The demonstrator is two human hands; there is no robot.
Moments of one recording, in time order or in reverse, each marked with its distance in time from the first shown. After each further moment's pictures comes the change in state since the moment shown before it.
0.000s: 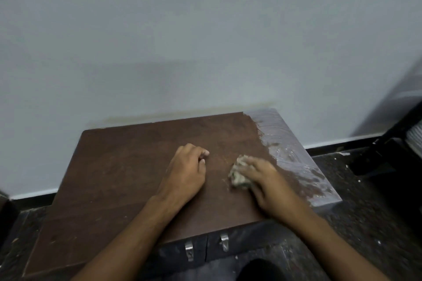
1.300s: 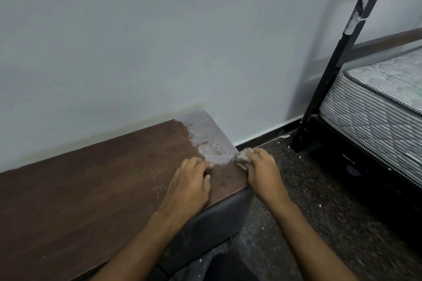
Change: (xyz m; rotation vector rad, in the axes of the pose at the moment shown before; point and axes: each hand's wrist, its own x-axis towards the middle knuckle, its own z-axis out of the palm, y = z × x) left_hand -0.014 0.133 0.082 0.008 -0.149 0.319; right_hand -0.077 0.103 -0.047 -0.069 0.373 0.580
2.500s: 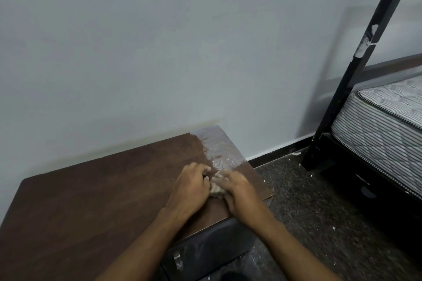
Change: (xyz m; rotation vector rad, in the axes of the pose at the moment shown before) left_hand 0.018 -0.028 -0.016 -0.079 0.019 -0.203; right_hand -0.015 -0.070 0.020 0.084 -0.213 -0.395
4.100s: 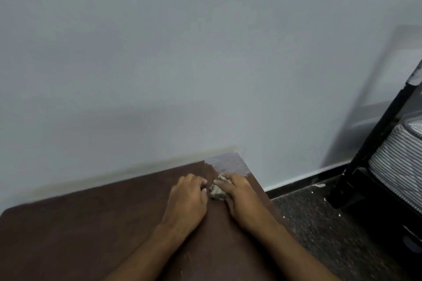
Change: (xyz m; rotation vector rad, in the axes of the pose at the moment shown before) left_hand 0.077 -0.058 -0.008 0.151 0.076 -0.041; right_hand 0.123 0.037 0.034 0.013 -0.020 -0.041
